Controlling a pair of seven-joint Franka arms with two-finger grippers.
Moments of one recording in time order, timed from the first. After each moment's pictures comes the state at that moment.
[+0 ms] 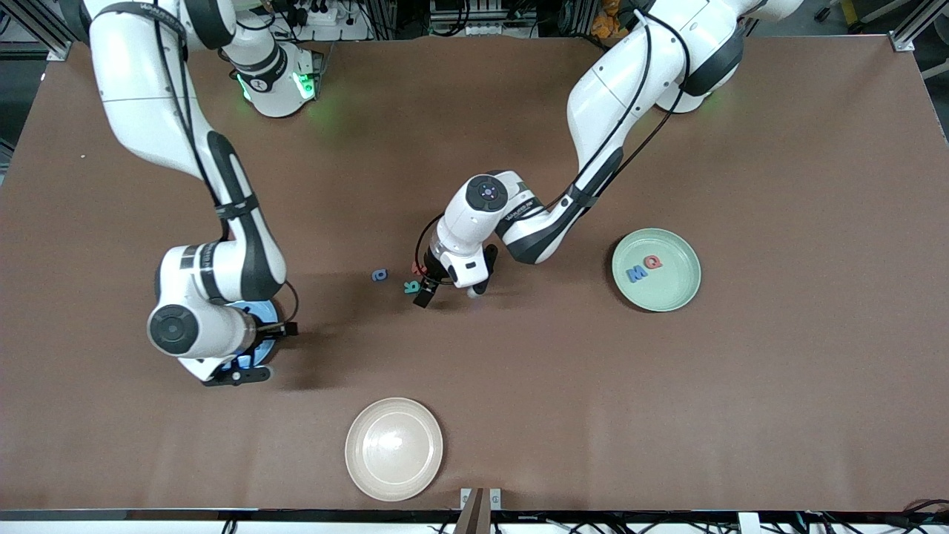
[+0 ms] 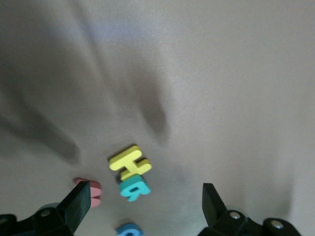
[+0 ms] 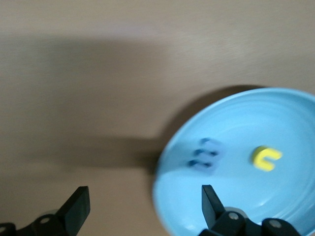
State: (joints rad) left arm -0.58 1.03 -0.36 -1.31 0.23 2.76 -2.22; right arm 0.29 0.73 -0.15 -1.49 0.07 2.03 0.05
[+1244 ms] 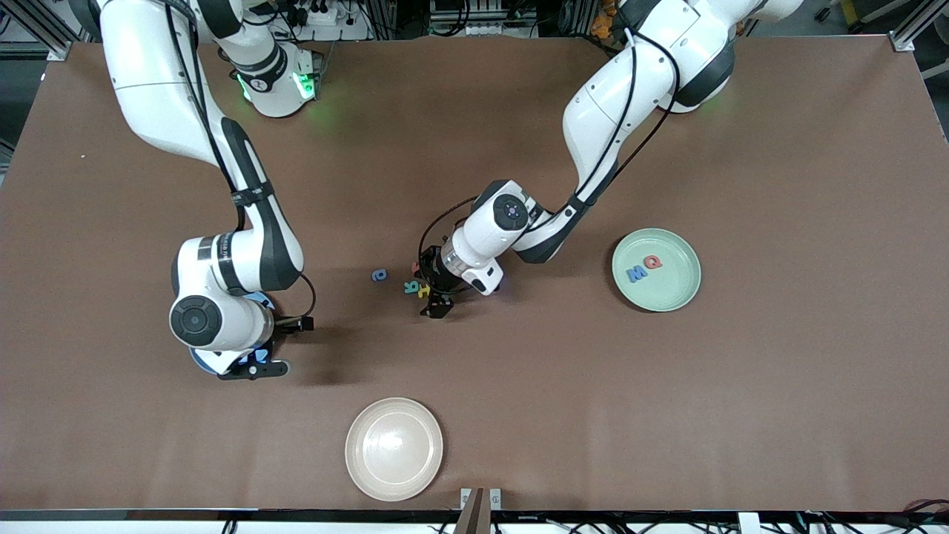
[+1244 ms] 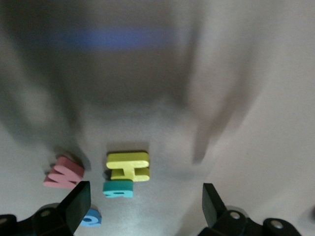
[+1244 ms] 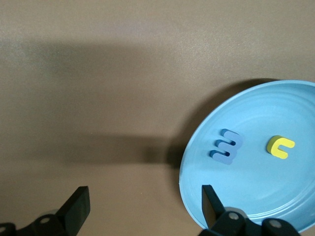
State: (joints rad) left arm -0.59 1.09 -0.36 -1.32 -0.08 2.91 -2.35; right arm 0.32 0.71 -0.16 -1.50 0.07 2.02 0.08
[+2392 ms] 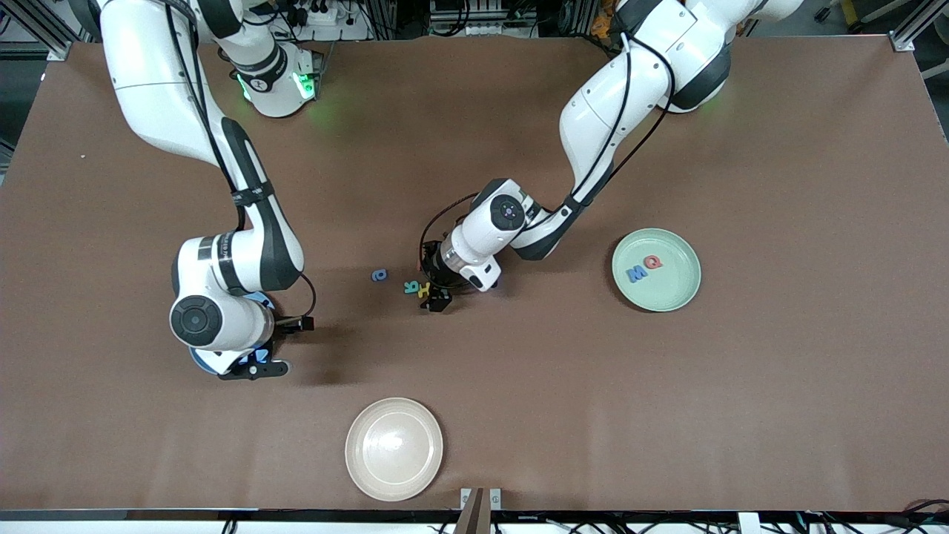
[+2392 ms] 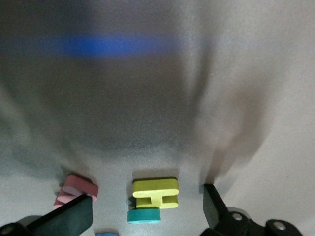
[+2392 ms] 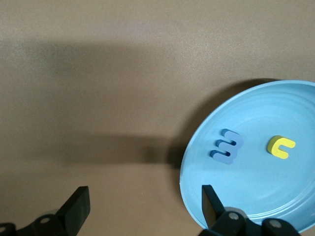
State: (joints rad) left arm -0.59 1.11 -0.37 -1.34 -0.08 2.91 -2.31; right arm 0.32 0.71 -0.16 -1.50 0.07 2.02 0.08
